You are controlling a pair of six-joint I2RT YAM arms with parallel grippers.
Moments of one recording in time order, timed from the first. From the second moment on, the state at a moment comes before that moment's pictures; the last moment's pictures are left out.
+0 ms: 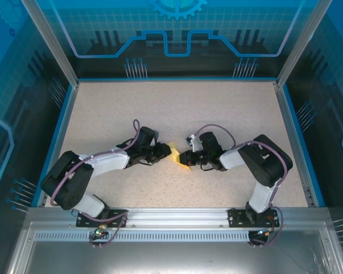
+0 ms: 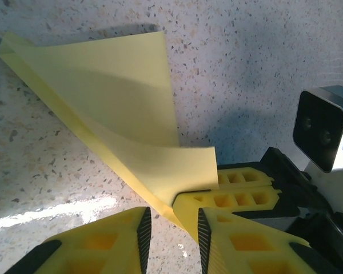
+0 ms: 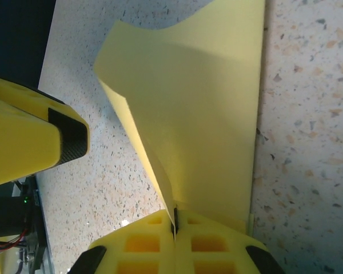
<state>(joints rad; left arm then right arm) -0.56 1.51 0.68 0.01 0.32 -1.03 0.57 1.79 0.59 0.48 -0.64 0.61</state>
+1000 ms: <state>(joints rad) -0.59 1.64 0.69 0.08 0.35 -1.01 0.54 1.83 0.60 0.47 -0.71 0.64</state>
